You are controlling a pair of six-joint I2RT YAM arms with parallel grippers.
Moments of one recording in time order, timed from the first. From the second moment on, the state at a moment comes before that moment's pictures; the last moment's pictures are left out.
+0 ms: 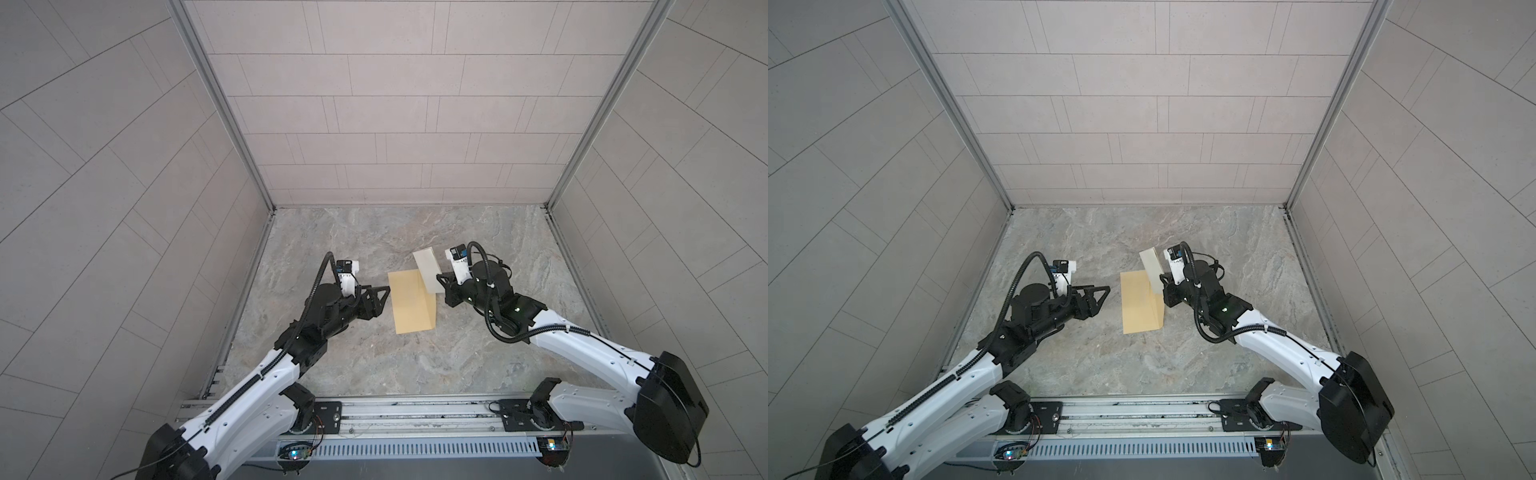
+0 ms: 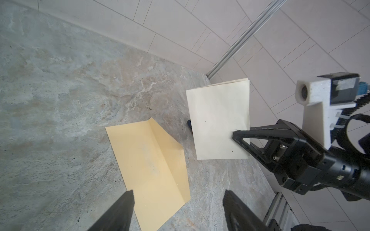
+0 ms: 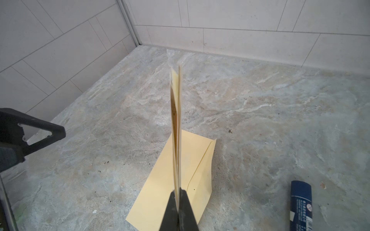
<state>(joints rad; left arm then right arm) -0.56 0.86 0.47 0.05 0.18 -0.59 0.63 1.19 0.74 -0.01 -0.01 0.24</state>
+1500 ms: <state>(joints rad) -0.64 1.34 0.44 0.22 0.18 -0.70 0.54 1.56 0.73 0.14 -0.08 0.53</state>
